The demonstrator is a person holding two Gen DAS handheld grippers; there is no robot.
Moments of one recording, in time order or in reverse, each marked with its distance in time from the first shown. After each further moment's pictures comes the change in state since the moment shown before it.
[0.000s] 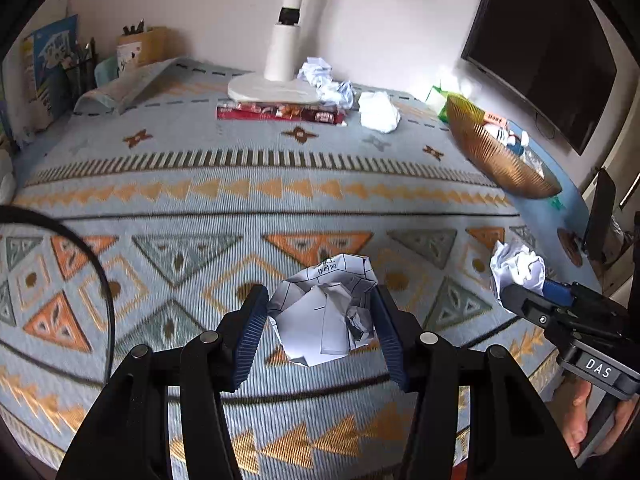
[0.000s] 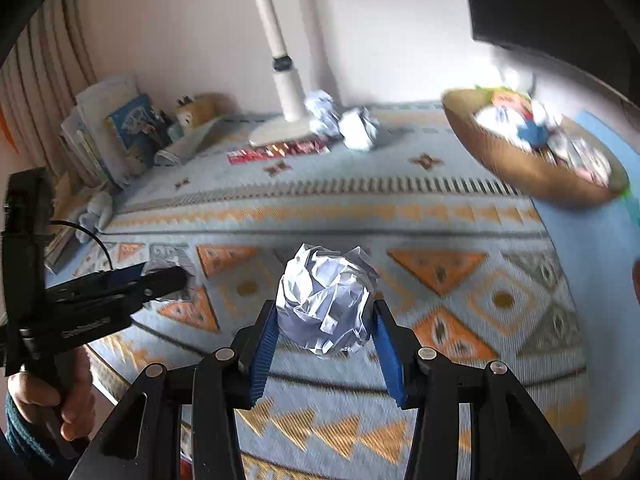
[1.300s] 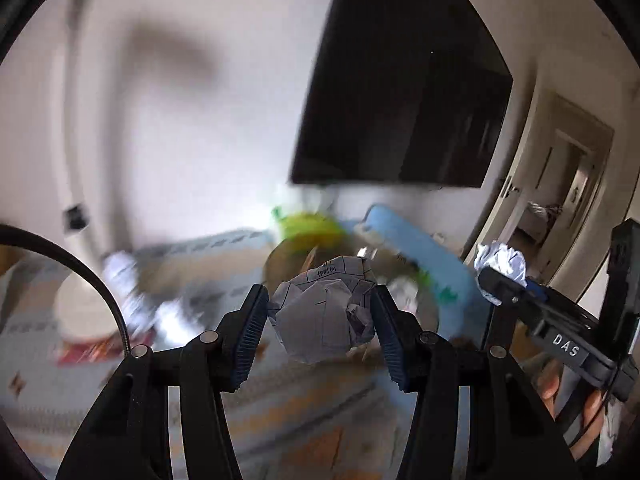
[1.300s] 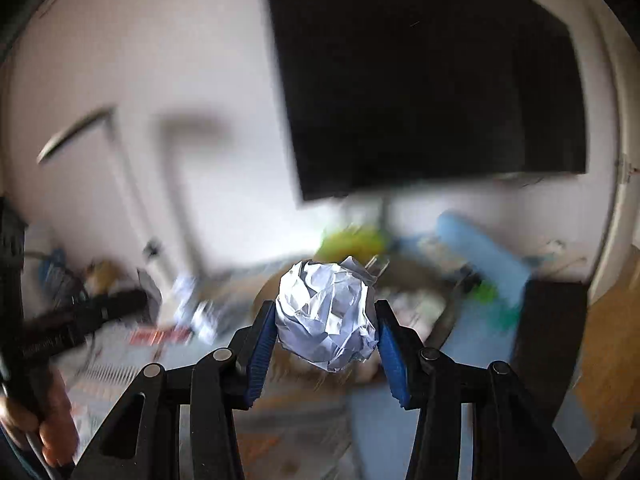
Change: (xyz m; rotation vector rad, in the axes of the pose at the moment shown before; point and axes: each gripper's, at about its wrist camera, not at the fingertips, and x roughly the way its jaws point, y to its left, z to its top) left arm 0.002 -0.194 0.205 0.248 -0.235 -0.343; right arm -0.135 -0.141 0.119 0.190 -0.415 -0.322
